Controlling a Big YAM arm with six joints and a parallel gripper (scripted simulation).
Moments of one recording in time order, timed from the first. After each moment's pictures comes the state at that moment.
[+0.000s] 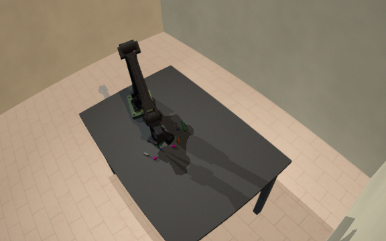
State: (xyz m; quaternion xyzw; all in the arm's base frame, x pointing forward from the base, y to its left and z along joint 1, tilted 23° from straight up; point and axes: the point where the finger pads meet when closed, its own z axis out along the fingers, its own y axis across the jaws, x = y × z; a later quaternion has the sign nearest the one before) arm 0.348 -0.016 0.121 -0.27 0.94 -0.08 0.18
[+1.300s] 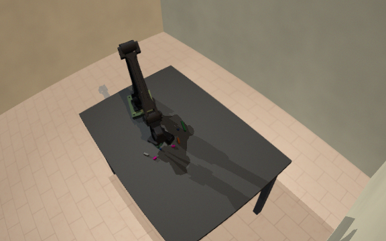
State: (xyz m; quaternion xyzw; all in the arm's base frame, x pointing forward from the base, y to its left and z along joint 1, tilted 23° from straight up) arm 0.348 -0.016 0.119 -0.27 0.94 -0.08 0.18
